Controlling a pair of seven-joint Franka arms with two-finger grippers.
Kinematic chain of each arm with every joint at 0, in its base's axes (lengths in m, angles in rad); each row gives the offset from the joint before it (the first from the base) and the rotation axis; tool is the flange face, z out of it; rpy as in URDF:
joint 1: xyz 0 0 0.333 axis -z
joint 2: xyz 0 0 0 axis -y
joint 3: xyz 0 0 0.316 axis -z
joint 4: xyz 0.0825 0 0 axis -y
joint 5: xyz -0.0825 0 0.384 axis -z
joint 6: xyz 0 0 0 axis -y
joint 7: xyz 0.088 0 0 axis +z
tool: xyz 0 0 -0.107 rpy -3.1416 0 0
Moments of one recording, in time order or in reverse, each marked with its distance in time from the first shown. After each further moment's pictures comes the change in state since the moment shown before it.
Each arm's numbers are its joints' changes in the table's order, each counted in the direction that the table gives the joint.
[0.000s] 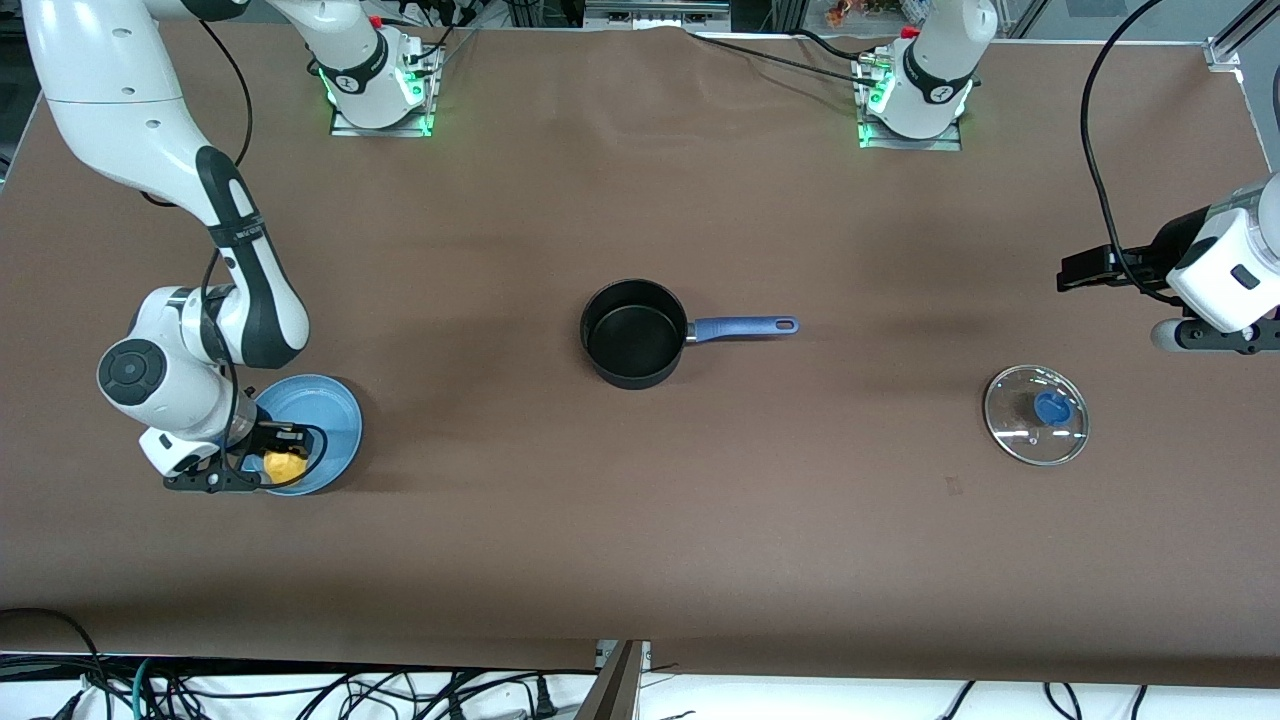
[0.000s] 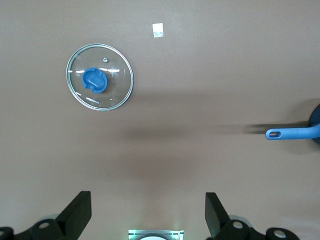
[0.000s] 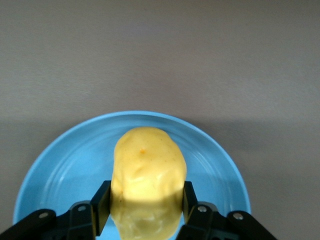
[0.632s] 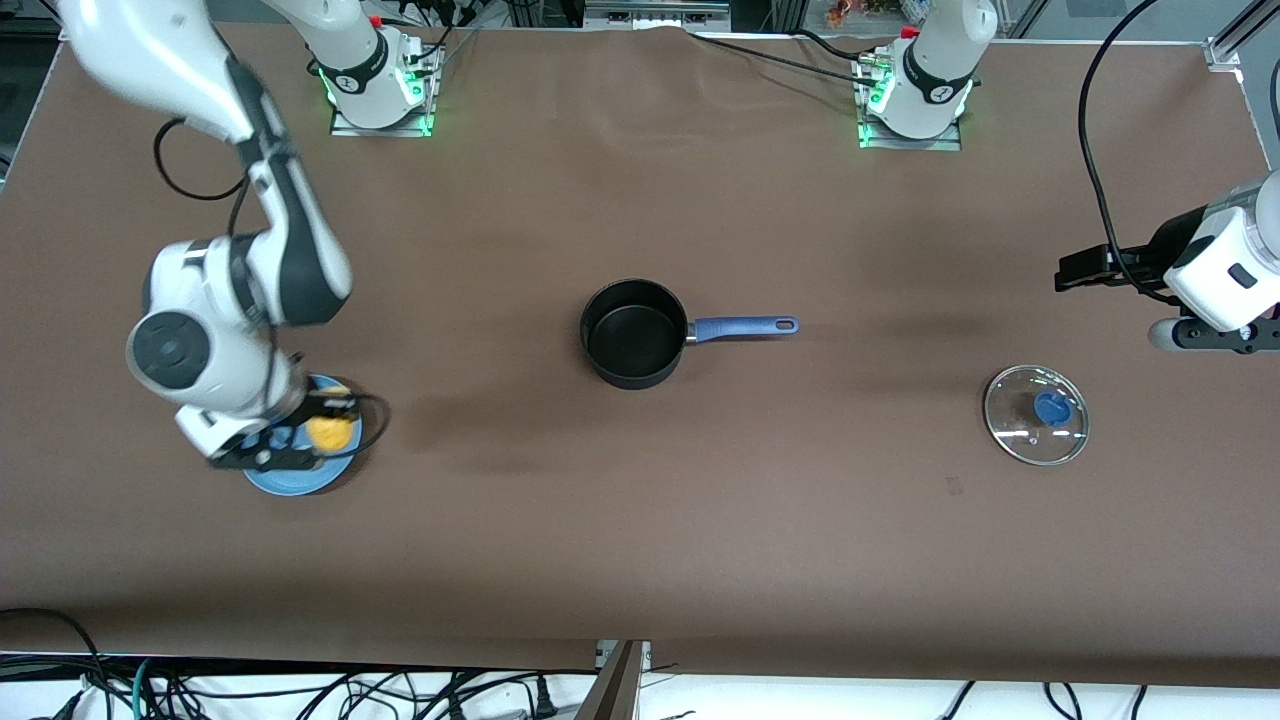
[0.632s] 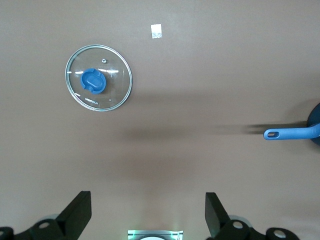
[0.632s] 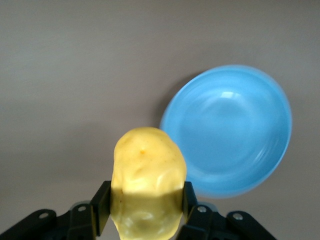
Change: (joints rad) left arm 0.003 0.000 0.004 0.003 0.000 0.000 0.004; right arm -0.237 0.193 -0.012 0.104 -0.002 -0.482 -0.273
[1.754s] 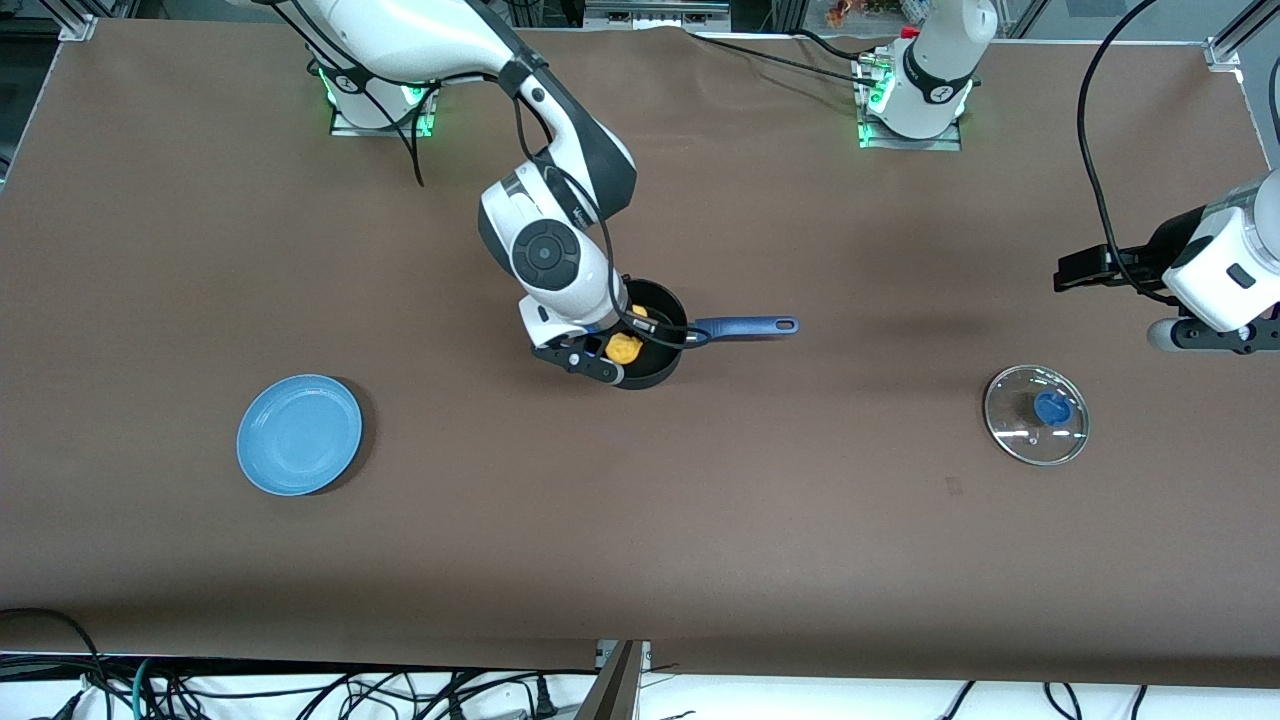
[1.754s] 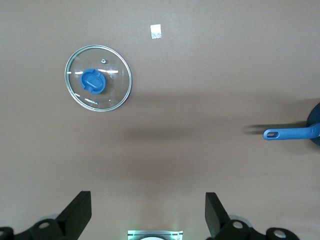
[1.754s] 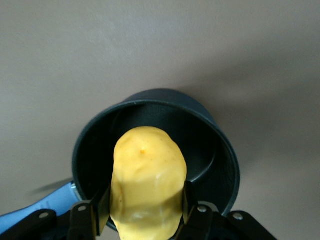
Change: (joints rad) left arm 0.001 -0.001 0.001 0.001 0.000 0.000 0.001; right arm -0.440 -0.203 -0.041 0.150 -0.324 0.123 -0.638
